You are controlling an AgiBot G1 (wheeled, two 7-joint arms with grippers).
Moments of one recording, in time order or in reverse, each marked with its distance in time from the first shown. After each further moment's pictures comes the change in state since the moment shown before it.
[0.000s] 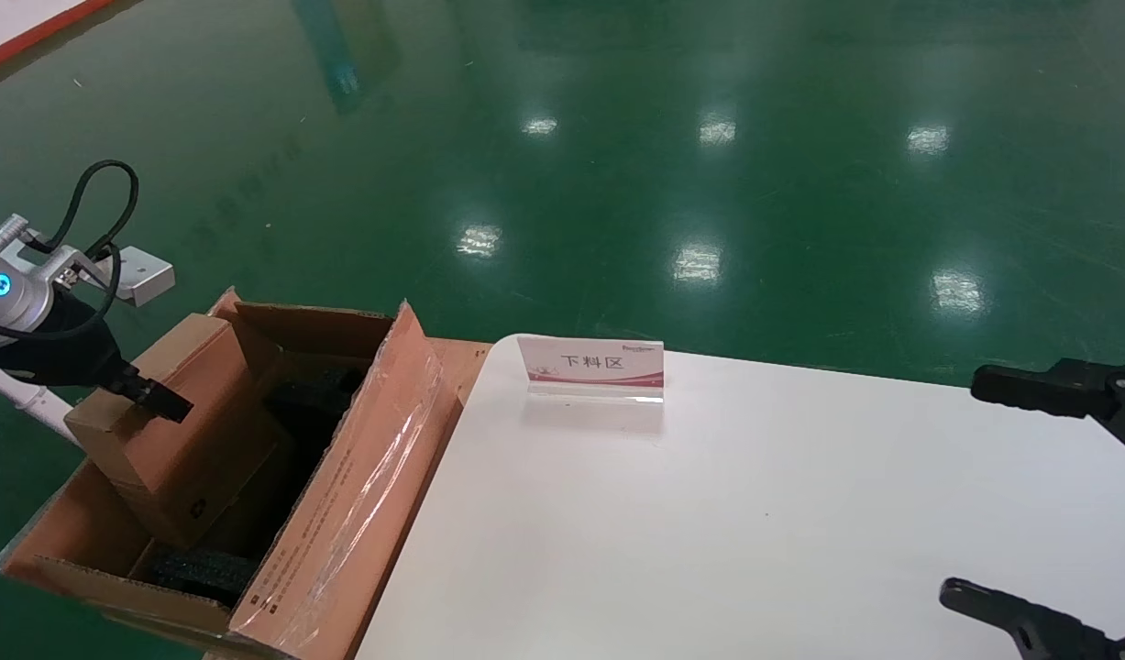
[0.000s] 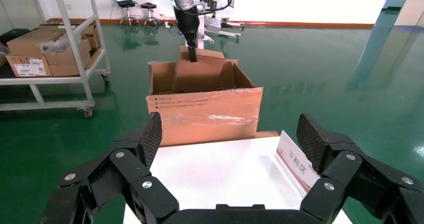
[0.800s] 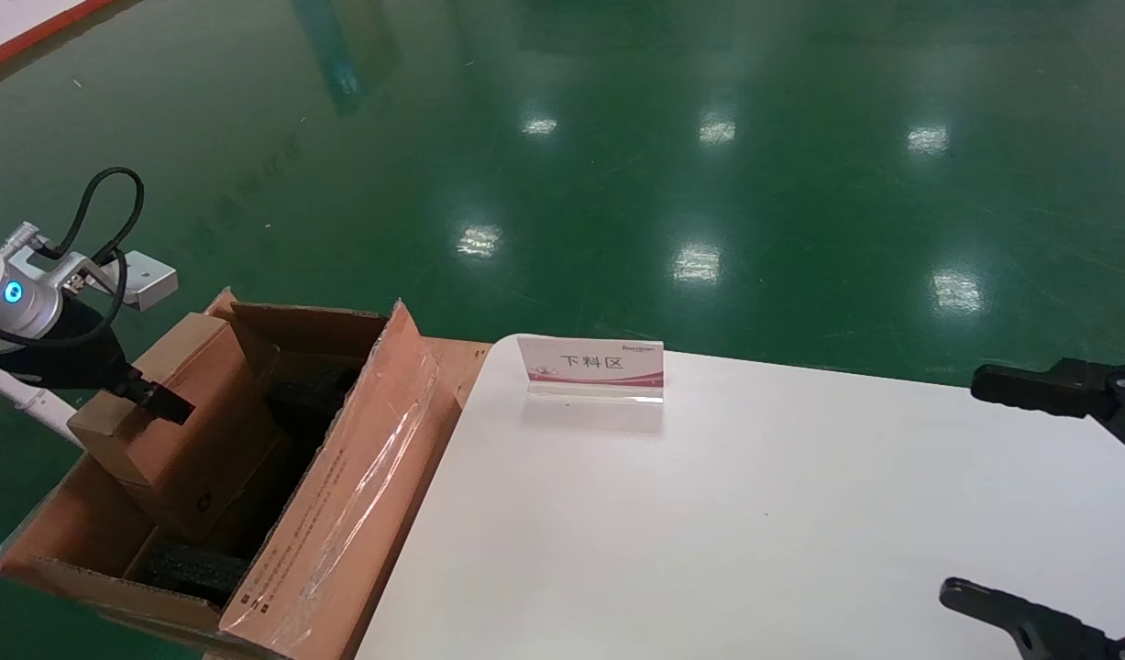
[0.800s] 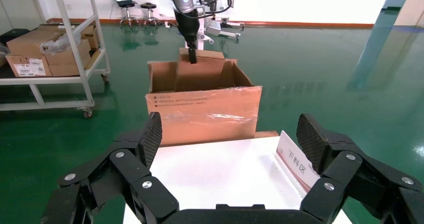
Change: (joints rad) left arm 0.028 0.005 0.012 -0.001 0.021 -0.023 -0.024; right arm 0.000 0.001 -0.001 0.000 0.001 0.001 -0.001
